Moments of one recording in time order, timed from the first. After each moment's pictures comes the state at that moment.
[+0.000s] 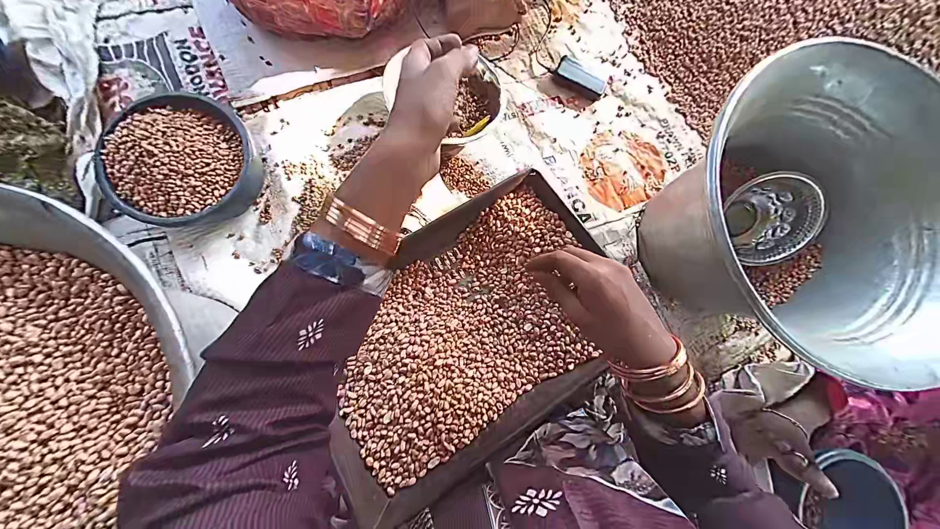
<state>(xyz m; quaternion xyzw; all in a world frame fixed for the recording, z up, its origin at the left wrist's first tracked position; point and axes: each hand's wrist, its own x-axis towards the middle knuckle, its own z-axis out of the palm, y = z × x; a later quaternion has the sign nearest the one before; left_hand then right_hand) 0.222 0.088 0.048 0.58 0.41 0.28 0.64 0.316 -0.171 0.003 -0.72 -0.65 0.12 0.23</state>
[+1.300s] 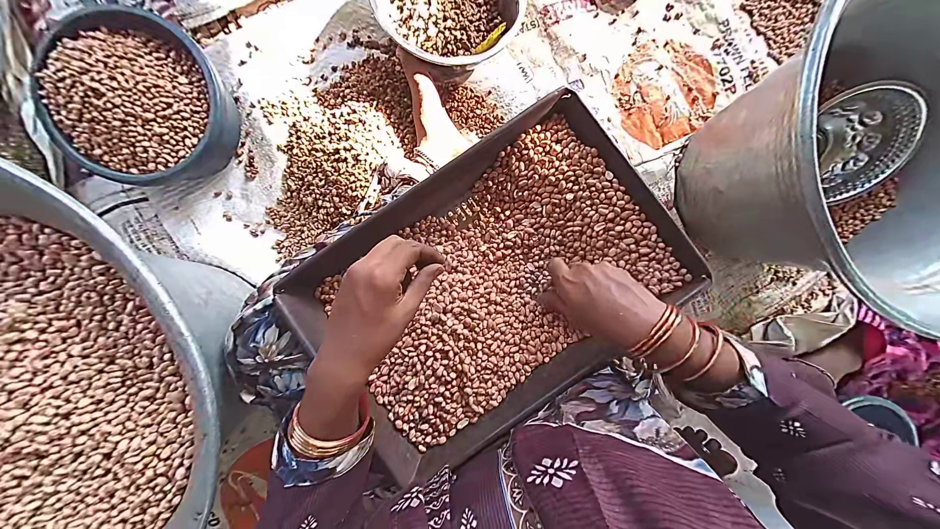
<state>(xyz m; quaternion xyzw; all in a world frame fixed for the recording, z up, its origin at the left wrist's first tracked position) 0.034 -0.026 -0.043 0.90 0.28 0.17 0.30 0.275 -0.167 -0.016 -0.73 -0.56 0.36 -0.17</state>
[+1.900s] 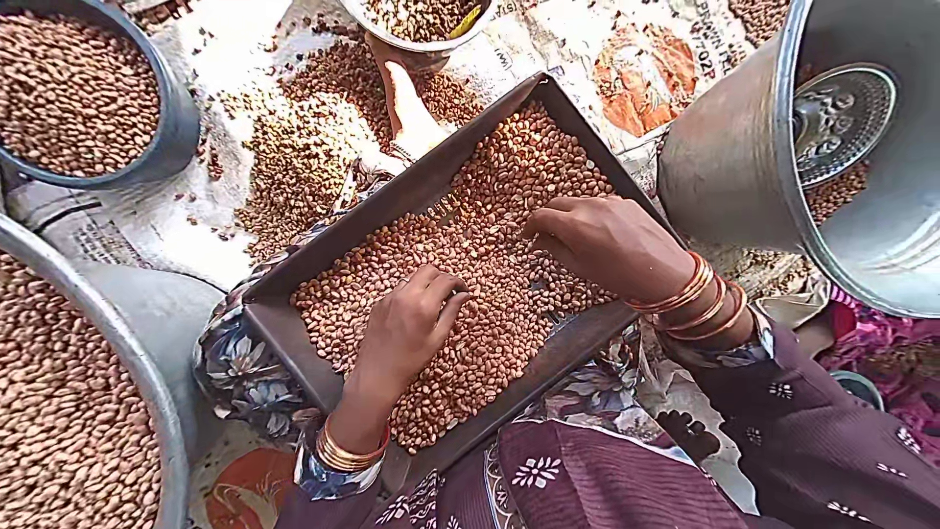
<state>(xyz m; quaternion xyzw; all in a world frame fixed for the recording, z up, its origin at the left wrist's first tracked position) 0.054 -0.069 -0.073 0.91 0.25 0.11 0.30 0.321 -0.155 -0.014 -0.67 -0.73 0.16 0.06</state>
